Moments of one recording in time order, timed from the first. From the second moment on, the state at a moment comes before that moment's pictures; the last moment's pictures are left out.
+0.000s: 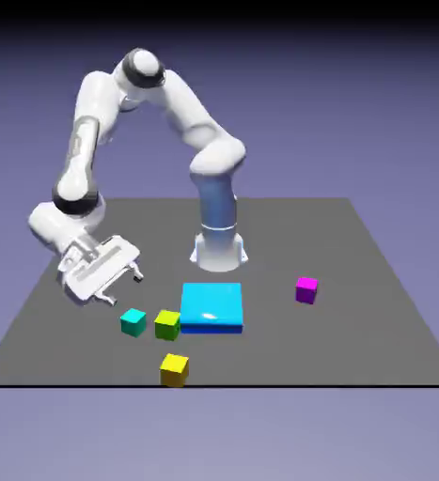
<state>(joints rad) 1.26 -0.69 -2.11 -2.32 0.52 2.16 -1.38</state>
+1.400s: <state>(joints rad) 1.39 -0.77 -2.37 -2.28 0.48 2.01 -1.72</state>
